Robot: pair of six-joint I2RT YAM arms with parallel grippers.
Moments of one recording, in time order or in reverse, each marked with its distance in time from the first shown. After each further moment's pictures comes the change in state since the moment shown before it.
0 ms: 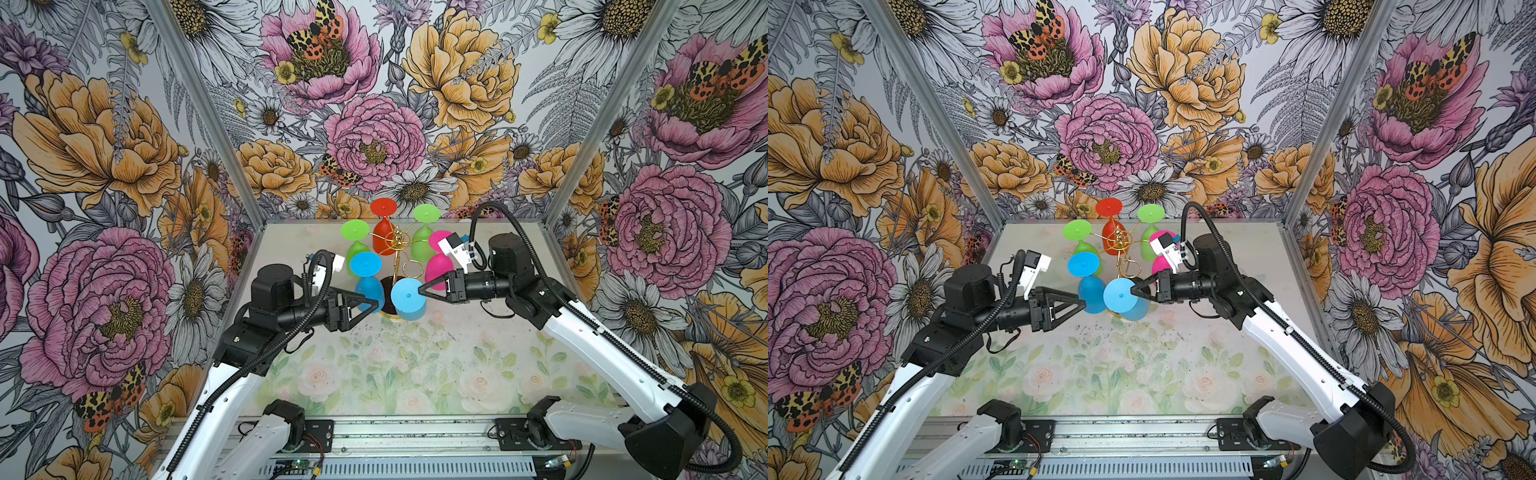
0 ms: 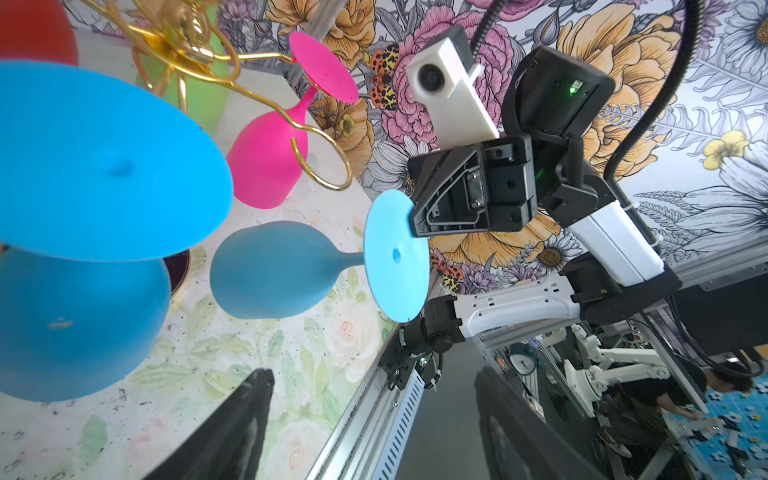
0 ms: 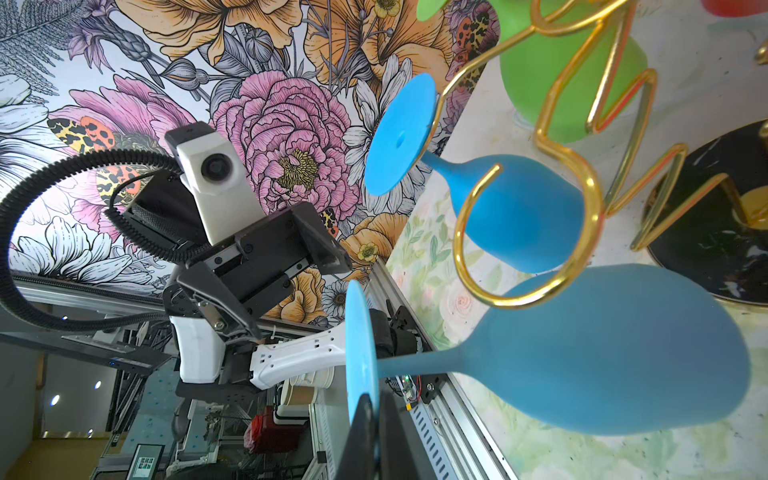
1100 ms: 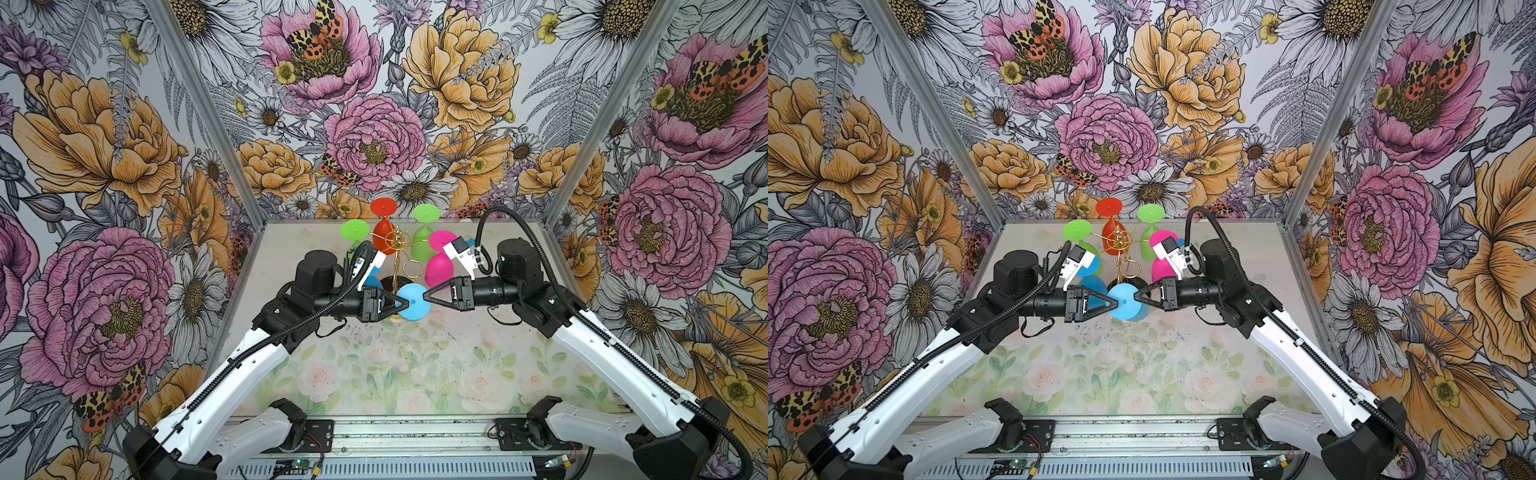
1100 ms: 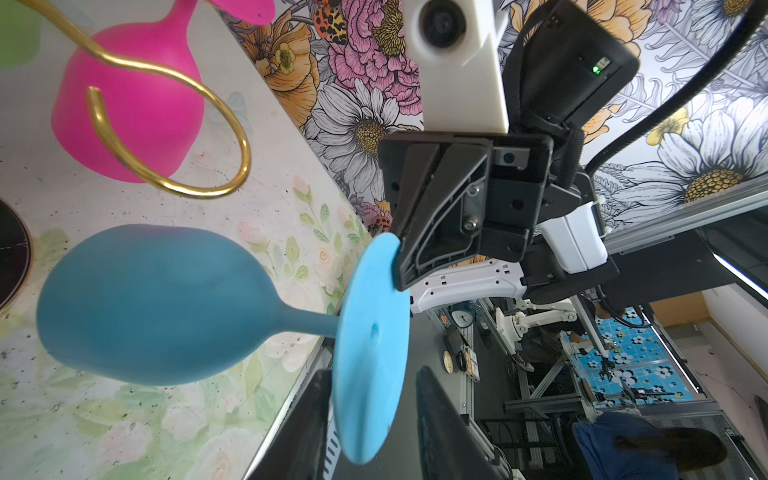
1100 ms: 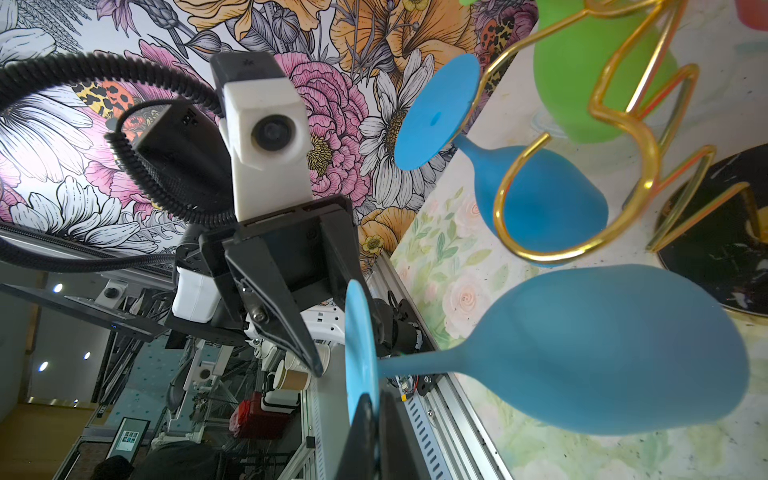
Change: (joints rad) left arm -0.212 0.192 0.051 0.163 0.002 -0.155; right arm 0.000 -0.070 -0.043 0.000 -0.026 -0.060
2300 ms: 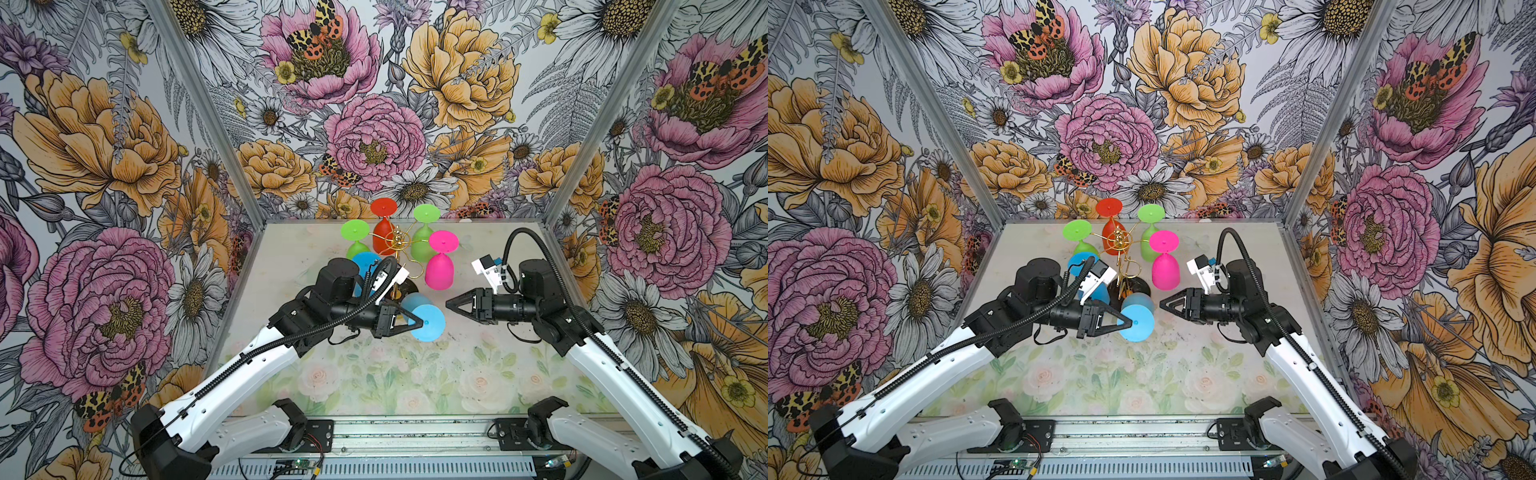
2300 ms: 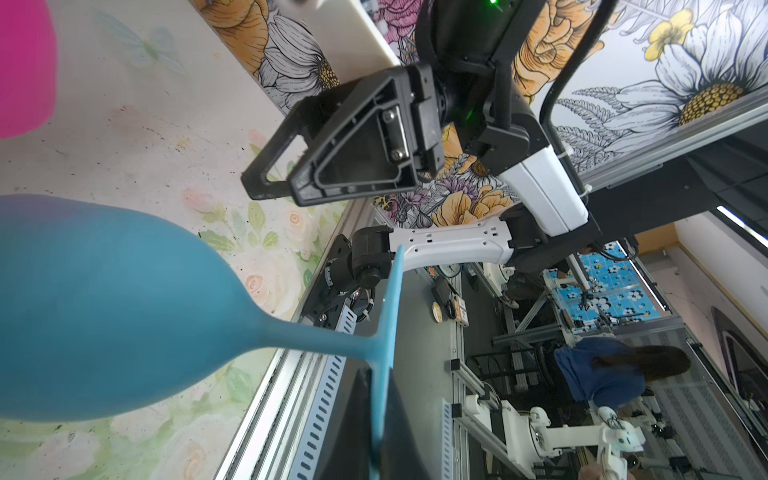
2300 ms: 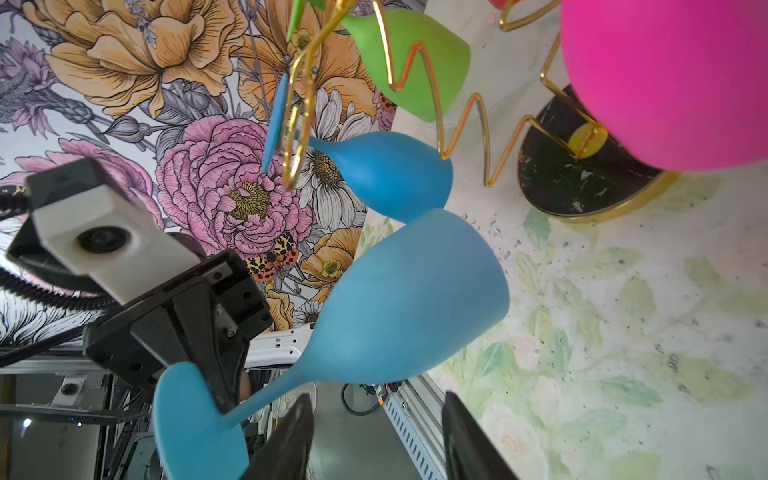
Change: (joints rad) left arm -0.188 0.036 -0.021 0.005 -0.013 0.076; right arm -0.193 -0.156 -0.220 -0.132 0.070 0.046
